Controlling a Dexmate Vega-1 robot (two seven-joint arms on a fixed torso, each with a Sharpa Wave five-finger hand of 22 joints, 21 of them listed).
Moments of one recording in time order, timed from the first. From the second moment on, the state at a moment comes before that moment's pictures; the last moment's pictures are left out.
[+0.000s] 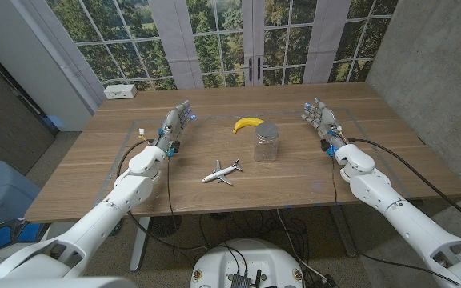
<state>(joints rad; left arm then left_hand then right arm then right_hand) 0.86 0.52 0.37 -1.34 -0.63 -0.30 -0.02 0.12 0.11 0.73 0.03 0.19 0.03 -0.03 0.17 0.17 -0.01 -0.06 0.18 0.17 -0.01 -0.03 0.18 0.17 0.00 -0.03 0.51 0.16 -0.91 -0.55 -0.33 -1.38 0.65 0.28 -0.02 0.30 0.17 0.41 0.13 0.18 0.33 0.05 0.21 0.18 0.25 0.02 0.23 0.24 0.11 -0.04 0.28 0.41 0.31 -0.04 0.27 0.17</state>
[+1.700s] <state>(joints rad) 0.91 0.65 0.40 -1.54 -0.37 -0.34 0.07 0.20 0.08 0.69 -0.17 0.17 0.11 -0.04 0.19 0.17 0.07 -0.06 0.20 0.17 0.11 -0.04 0.19 0.17 0.13 -0.02 0.46 0.17 -1.04 -0.56 -0.30 -1.53 0.63 0.33 -0.14 0.41 0.16 0.48 -0.05 0.20 0.35 0.06 0.21 0.18 0.29 0.05 0.23 0.23 0.16 0.00 0.28 0.37 0.35 -0.01 0.26 0.18</state>
